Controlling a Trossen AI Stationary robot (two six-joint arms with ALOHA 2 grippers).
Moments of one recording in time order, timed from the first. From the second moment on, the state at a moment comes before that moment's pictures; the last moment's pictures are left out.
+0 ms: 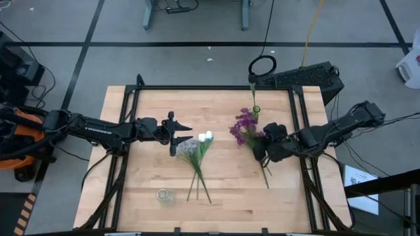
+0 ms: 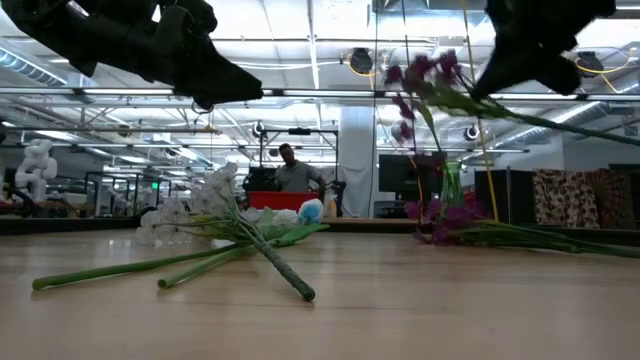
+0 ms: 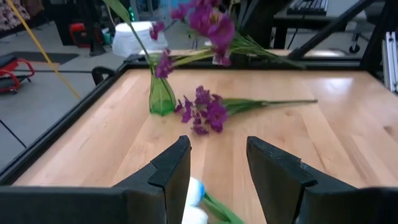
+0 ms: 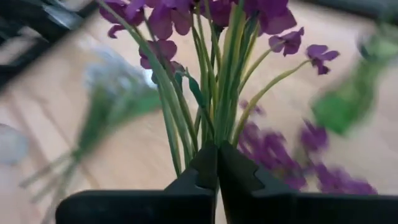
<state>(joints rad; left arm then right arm) 0.02 1.08 0.43 0.43 -0.08 0.03 0.38 1.09 0.84 -0.71 0.67 1.12</state>
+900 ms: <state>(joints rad) 0.00 1.13 0.43 0.63 0.02 -0.09 0.27 1.58 0.84 1.04 0.62 -0.02</state>
